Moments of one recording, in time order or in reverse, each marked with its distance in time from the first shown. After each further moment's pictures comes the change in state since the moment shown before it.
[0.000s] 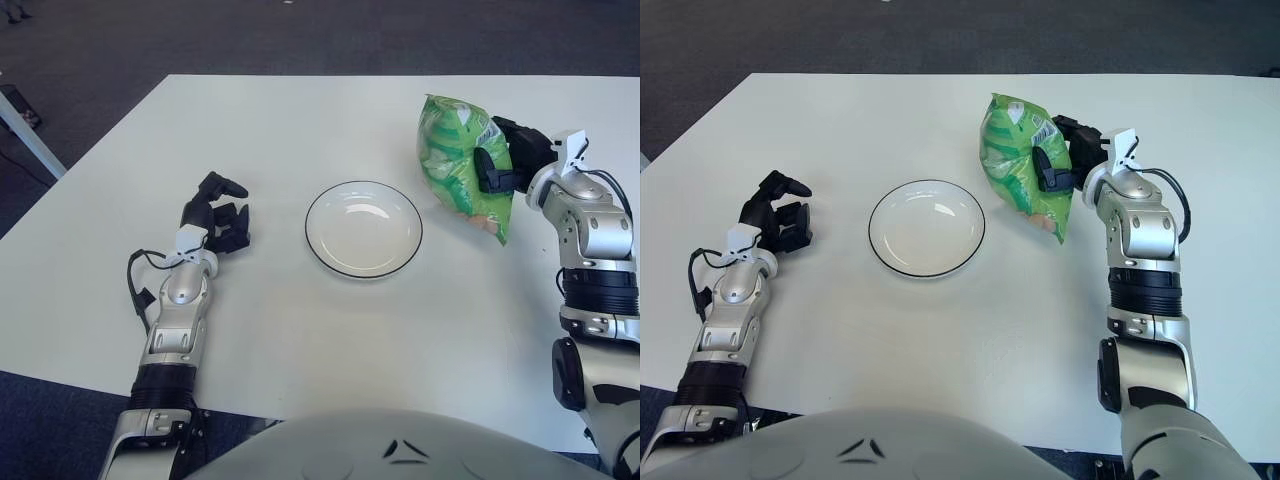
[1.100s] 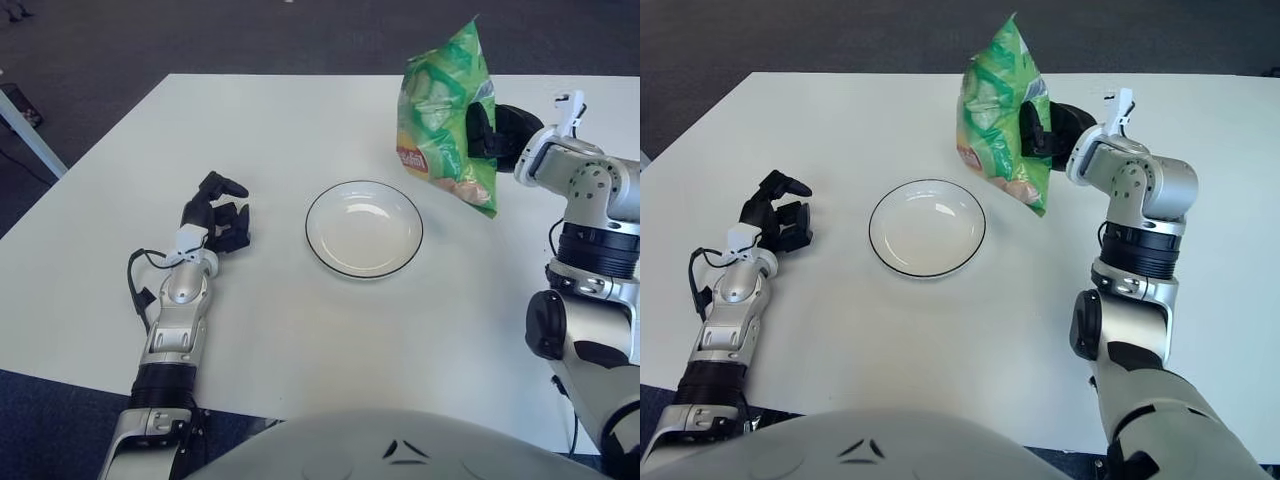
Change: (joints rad) left arm -0.001 0.000 -0.001 -0.001 0.001 0.003 0.000; right arm -0.234 0.113 -0.108 -0.066 0.232 0.474 -0.109
